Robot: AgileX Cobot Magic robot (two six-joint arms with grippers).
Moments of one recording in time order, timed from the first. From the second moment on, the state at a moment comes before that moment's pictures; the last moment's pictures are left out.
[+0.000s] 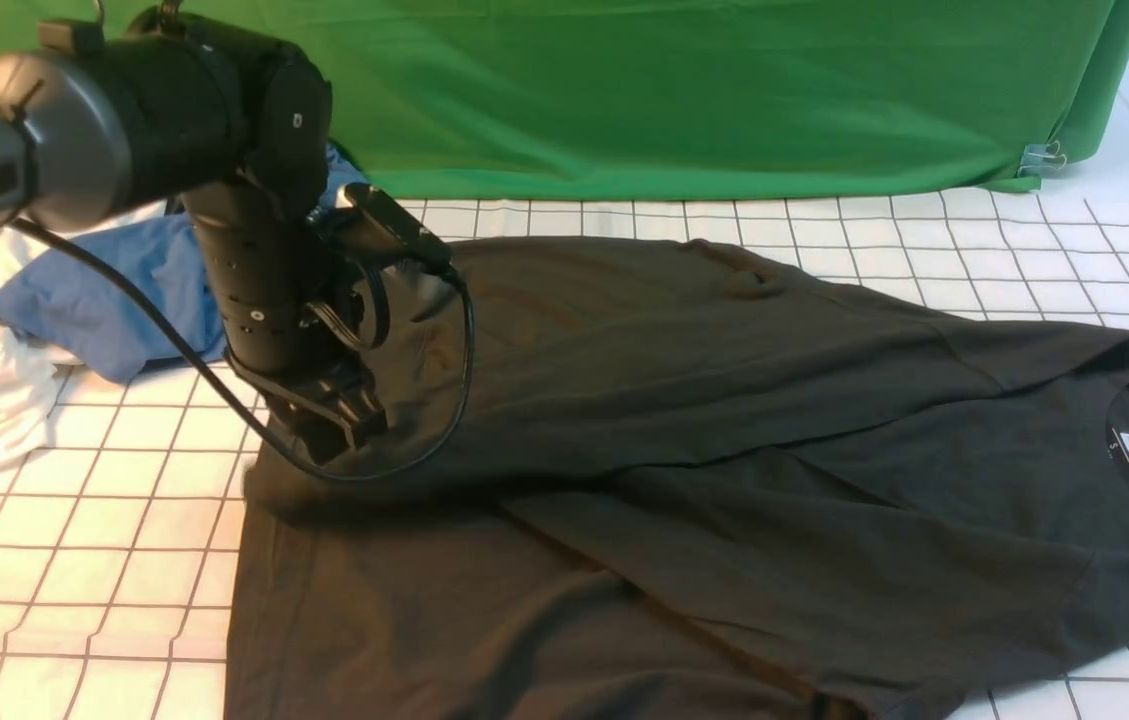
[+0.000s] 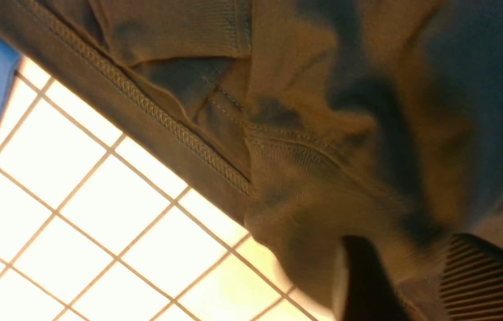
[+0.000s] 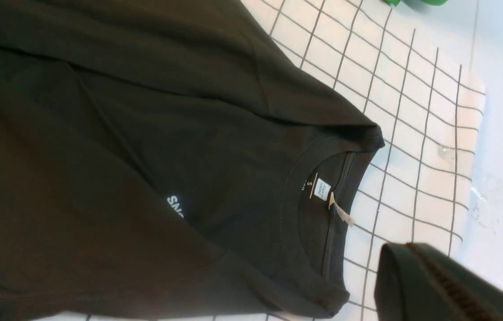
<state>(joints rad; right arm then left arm) 0.41 0.96 -0.98 -0.38 0.87 0.00 -0.29 1.87 -1.50 0.03 1.17 0.51</state>
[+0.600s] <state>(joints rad) 0.63 0.96 -0.98 -0.38 0.93 0.00 -0.58 1.65 -1.14 -0.03 1.21 0.34</state>
